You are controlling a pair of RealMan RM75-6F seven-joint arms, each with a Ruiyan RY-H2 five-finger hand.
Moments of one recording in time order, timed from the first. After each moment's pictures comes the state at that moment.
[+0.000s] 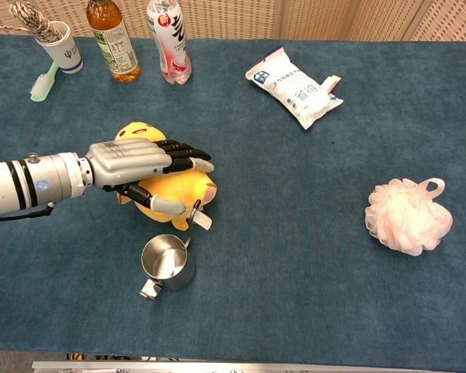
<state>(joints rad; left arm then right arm) -0.84 -1.40 0.08 -1.52 1.63 0.79 -0.14 0.00 -0.99 0.10 -1.68 -1.46 1.57 -0.02</state>
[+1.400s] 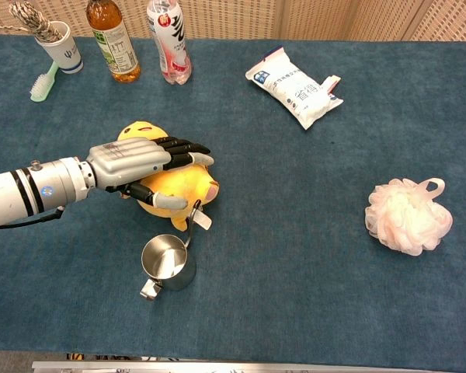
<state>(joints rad) -0.80 -1.46 0.10 -1.44 1.61 0.87 -0.14 -0.01 -0.99 0.10 -1.68 -1.46 1.58 -0.02</state>
